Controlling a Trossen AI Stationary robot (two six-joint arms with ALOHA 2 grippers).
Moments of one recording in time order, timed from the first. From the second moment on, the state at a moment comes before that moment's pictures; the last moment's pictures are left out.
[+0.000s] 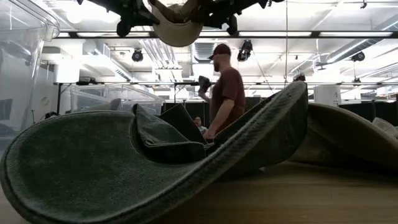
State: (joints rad) left arm 0.69 1.05 1.17 -0.30 0.24 -0.21; right arm -0.34 1.64 1.46 0.10 0.30 0.14
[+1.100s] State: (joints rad) left arm 0.75 0.99 1.27 -1.11 -0.22 -0.27; right arm -0.32 1.63 1.46 -0.39 0.32 0.04
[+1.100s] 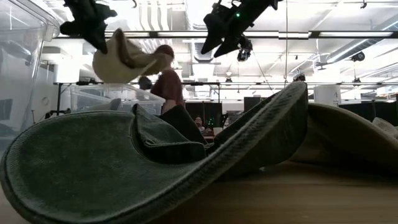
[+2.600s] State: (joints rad) left arm 0.77 1.37 1.14 -1.17 -0.11 -0.23; right arm -0.29 1.64 1.45 -0.44 0.32 0.04
